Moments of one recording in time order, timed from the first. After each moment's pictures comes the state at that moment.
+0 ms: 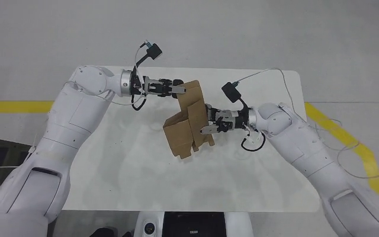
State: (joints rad) left arm 0.45 -1.08 -0.87 -1.07 -0.43 -0.56 -1.26; right arm -0.60 -1.10 0.64 -1.12 0.26 -1.01 0.81
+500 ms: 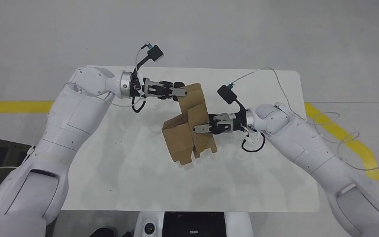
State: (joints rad) left arm 0.47 -1.06 -0.86 -1.11 -0.47 -0.54 -1.28; right arm -0.50 -1.07 0.45 -1.11 0.40 -1.01 0.81
